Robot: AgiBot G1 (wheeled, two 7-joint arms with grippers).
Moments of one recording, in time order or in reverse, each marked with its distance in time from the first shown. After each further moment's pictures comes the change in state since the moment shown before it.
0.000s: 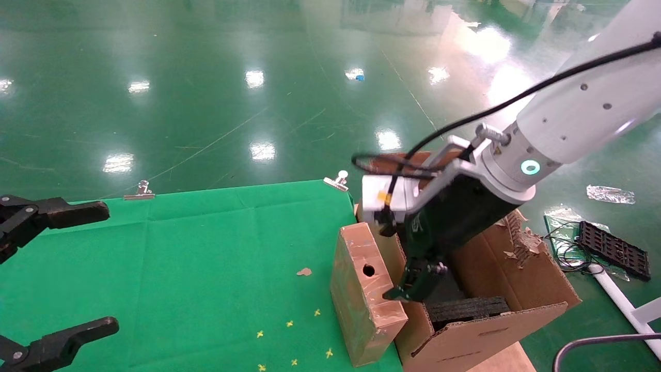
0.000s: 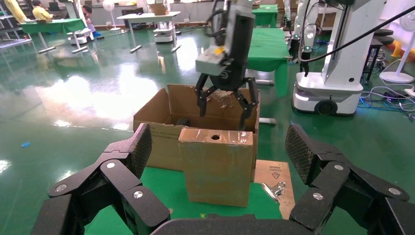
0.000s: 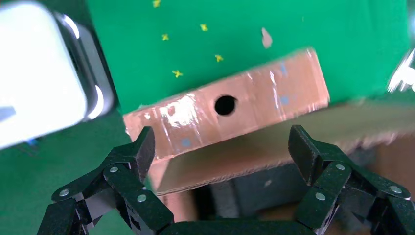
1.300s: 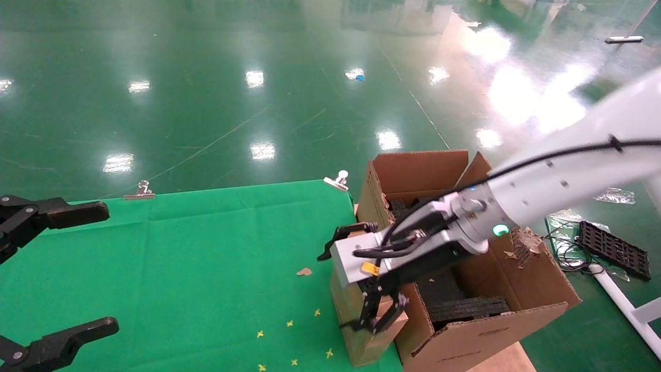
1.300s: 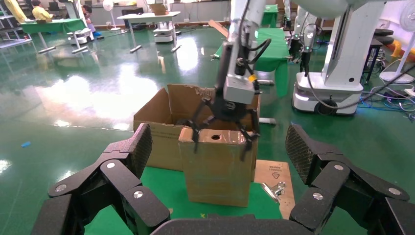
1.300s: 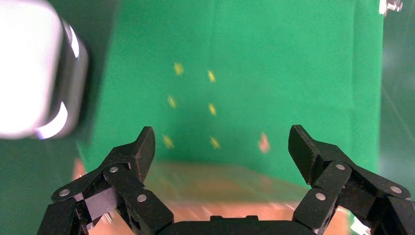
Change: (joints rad) left arm 0.000 0.001 -0.002 0.000 0.001 0.001 -0.001; right arm -0.528 0.049 0.699 0.086 -0.102 -0.026 -0.513
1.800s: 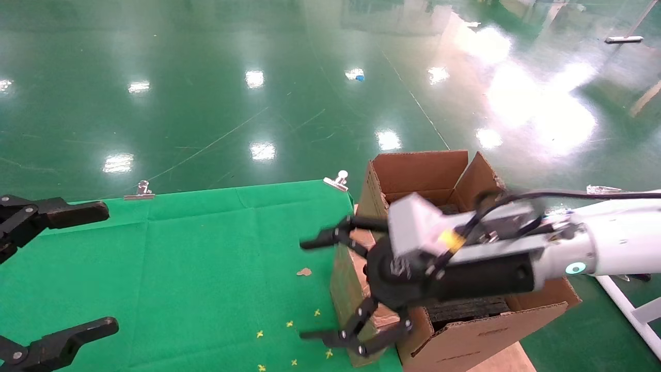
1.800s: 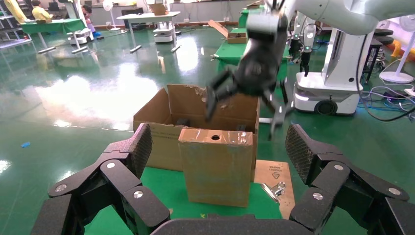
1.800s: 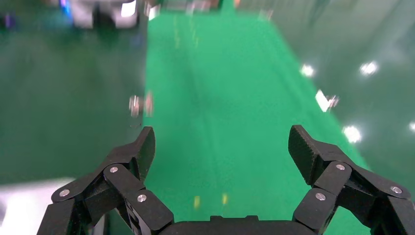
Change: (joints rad) left arm 0.000 0.000 -0.001 0.000 0.000 0.000 0.000; right arm -0.444 0.132 0.412 -0.016 0.387 0.060 -0.050
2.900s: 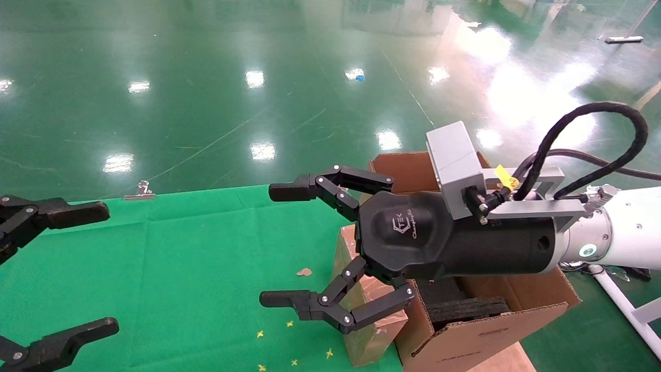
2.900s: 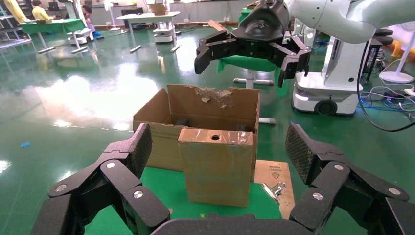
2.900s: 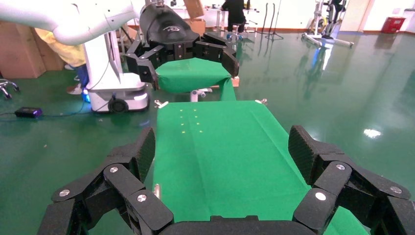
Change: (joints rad) left arm 0.001 0.000 -0.001 -0.001 0.000 0.000 -0.001; right arm -0.111 -0.030 0.133 -0.056 0.319 0.030 -0.005
